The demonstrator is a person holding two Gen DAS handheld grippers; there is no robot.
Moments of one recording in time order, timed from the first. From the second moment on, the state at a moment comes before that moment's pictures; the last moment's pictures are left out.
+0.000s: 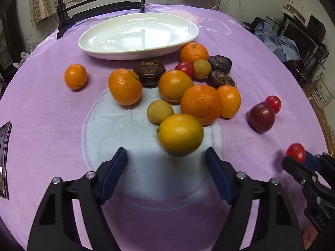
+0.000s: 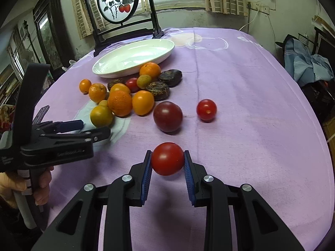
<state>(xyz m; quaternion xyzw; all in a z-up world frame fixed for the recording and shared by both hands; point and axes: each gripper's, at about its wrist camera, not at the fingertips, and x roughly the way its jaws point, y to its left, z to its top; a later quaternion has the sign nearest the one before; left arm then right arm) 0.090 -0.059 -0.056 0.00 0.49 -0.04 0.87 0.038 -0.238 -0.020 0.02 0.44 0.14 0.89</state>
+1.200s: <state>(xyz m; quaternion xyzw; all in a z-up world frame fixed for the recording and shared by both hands) 0.292 0.024 -0.026 -0.06 0.49 0.00 0.87 0.265 -0.104 -0.010 -0.05 0.47 0.18 0.86</state>
